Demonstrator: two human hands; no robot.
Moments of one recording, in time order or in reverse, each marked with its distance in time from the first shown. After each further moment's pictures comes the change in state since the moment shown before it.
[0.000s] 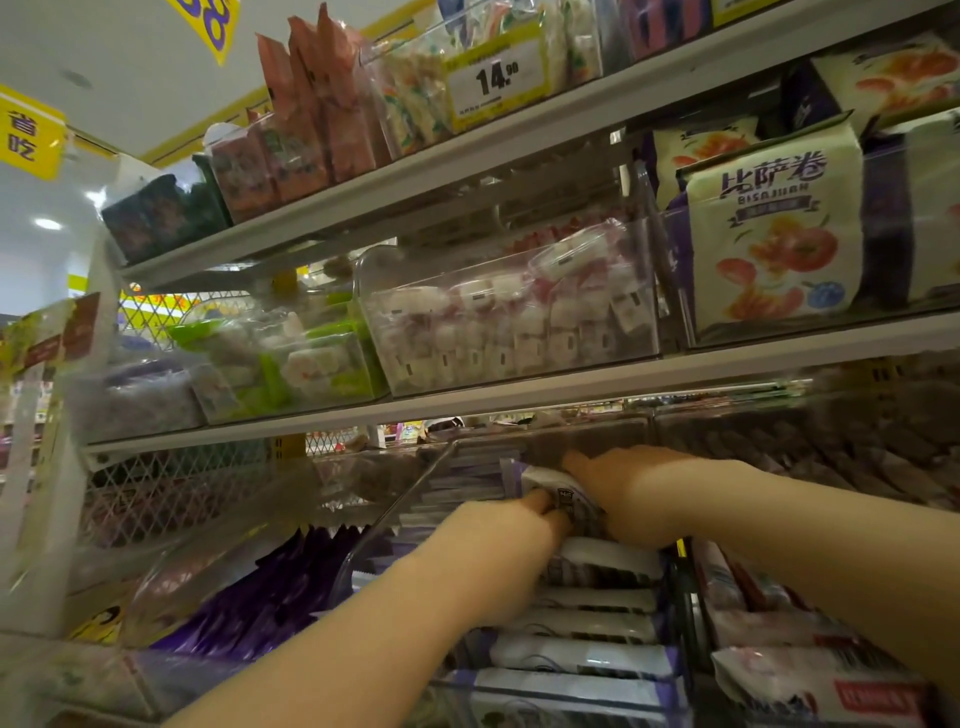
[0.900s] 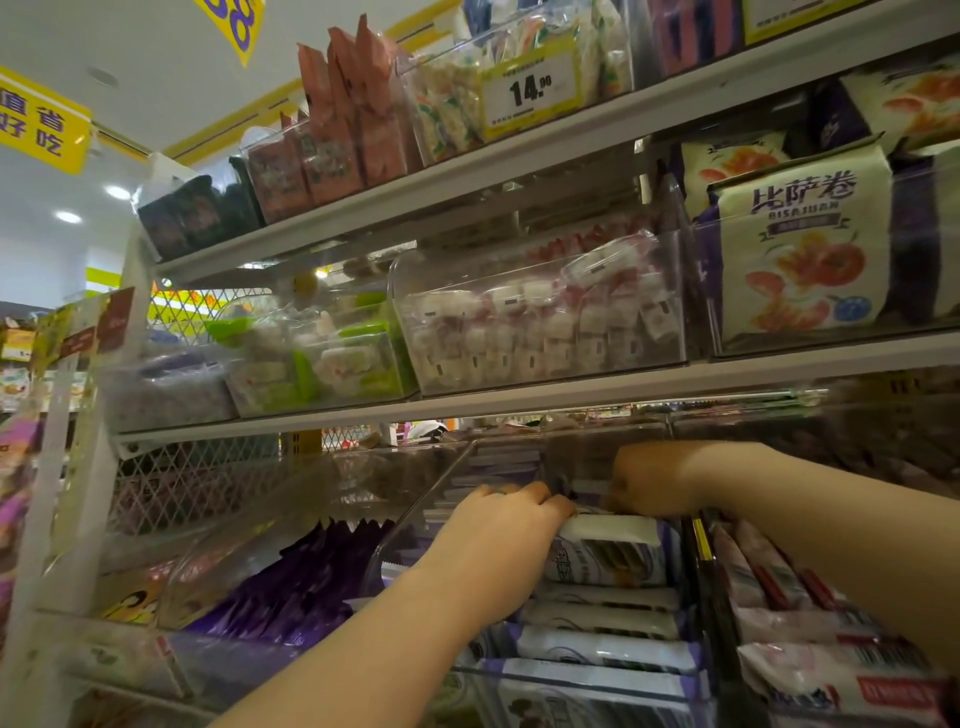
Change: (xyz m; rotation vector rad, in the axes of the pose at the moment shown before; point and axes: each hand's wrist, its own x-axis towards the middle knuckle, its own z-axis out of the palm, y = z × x) left_hand -0.010 -0.013 0.015 -0.076 0.261 -0.087; right_hand 0.019 0.016 -0.003 0.183 -0.071 0.036
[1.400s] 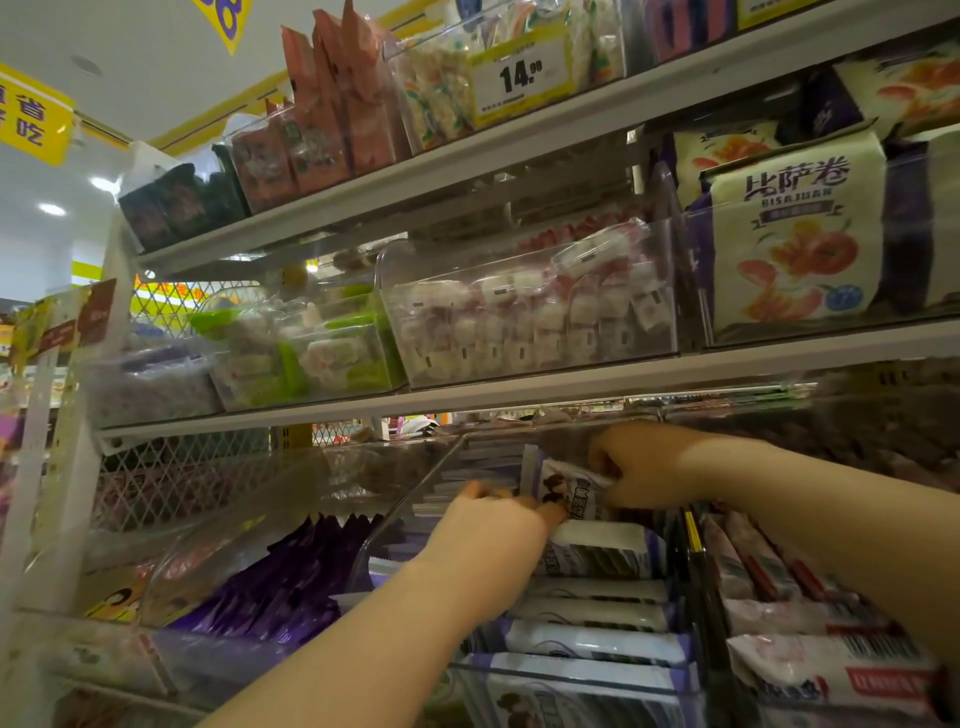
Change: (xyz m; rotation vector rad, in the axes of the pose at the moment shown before) left_hand 0.004 0.001 0.004 0.161 -0.172 0.016; right_hand -0.003 0.005 -0.001 0.051 0.118 -0.078
